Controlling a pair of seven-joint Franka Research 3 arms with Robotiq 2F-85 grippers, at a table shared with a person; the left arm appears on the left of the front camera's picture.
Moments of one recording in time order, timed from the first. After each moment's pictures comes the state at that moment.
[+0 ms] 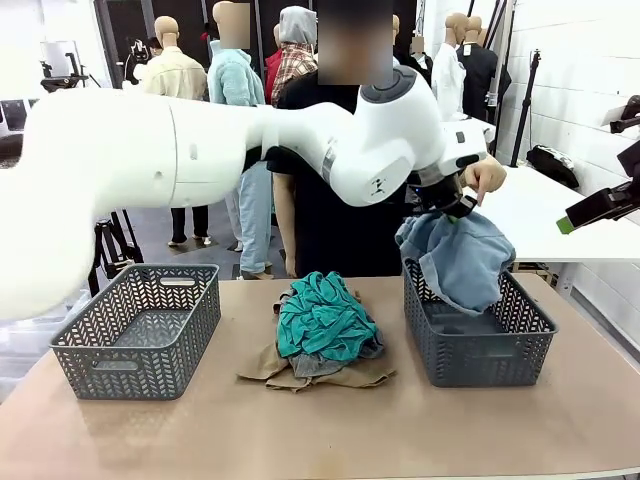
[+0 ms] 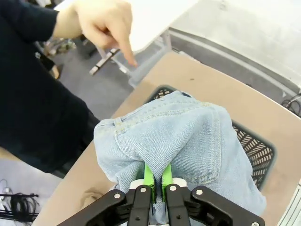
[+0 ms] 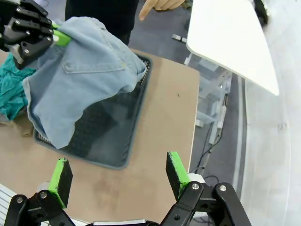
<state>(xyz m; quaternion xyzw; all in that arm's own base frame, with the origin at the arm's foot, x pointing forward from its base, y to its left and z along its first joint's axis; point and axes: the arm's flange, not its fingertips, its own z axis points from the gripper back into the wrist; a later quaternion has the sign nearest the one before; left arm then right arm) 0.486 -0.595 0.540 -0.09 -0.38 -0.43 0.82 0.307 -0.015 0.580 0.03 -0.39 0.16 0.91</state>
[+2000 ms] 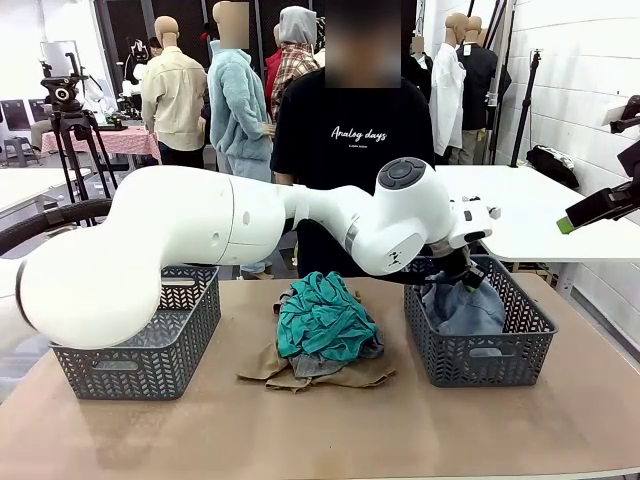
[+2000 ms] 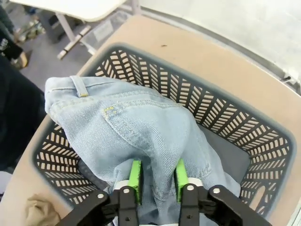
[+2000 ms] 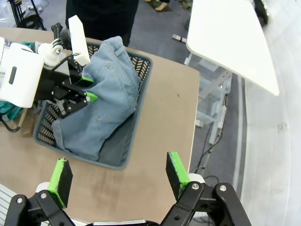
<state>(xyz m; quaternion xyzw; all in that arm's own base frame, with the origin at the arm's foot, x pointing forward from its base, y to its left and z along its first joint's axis) 0.499 -0.630 0.414 -0.13 -0.32 -0.44 0.83 0.307 -0.015 0.581 0.03 -0.39 0.16 0.91</state>
